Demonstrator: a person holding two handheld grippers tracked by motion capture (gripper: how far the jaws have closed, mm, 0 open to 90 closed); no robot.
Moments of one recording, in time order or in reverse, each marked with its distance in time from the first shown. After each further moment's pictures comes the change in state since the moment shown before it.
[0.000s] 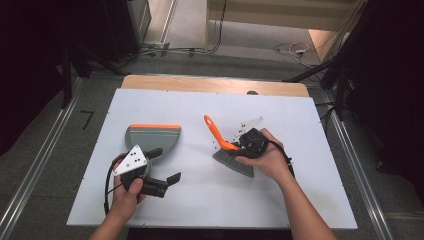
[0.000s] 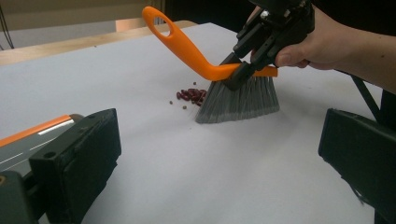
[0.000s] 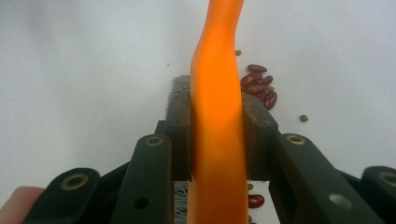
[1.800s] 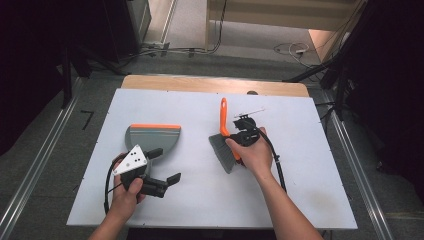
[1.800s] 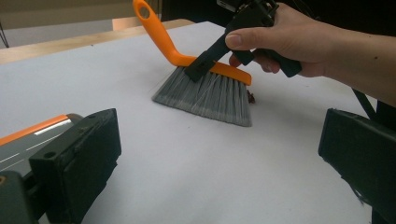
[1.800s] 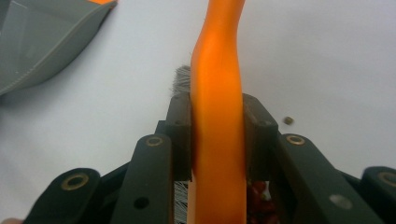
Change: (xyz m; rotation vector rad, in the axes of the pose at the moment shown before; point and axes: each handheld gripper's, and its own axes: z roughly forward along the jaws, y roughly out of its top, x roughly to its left) left arm 0.001 0.000 0.000 0.008 -0.011 0.001; right arm -0.015 0.021 0.022 -0.025 -0.100 0.641
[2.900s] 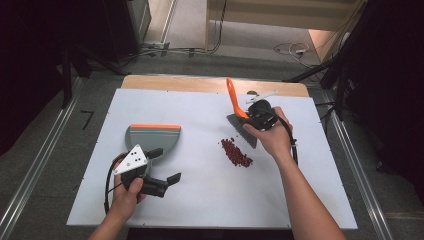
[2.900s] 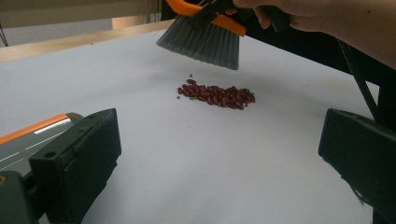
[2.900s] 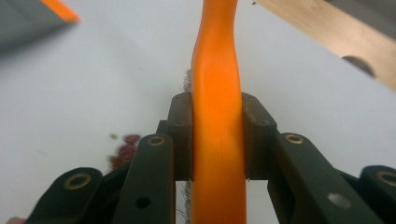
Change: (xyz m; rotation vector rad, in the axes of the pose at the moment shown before) left arm 0.001 0.000 0.002 0.002 -0.002 -0.005; right arm -0.024 0.036 -0.040 -0.111 -0.201 -0.444
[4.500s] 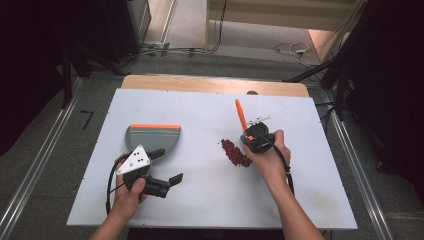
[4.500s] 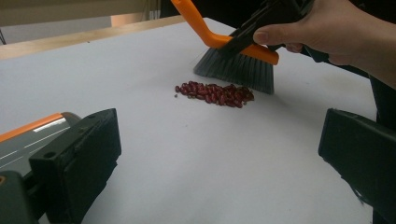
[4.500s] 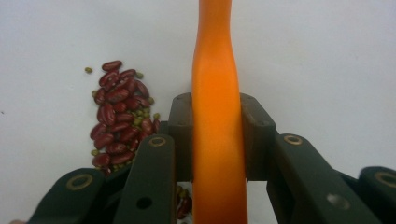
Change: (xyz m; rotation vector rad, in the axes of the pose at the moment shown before) left arm -0.003 0.000 0.003 0.009 -0.001 0.005; right arm 0.054 -0.041 -0.009 0.151 -0.239 0.264
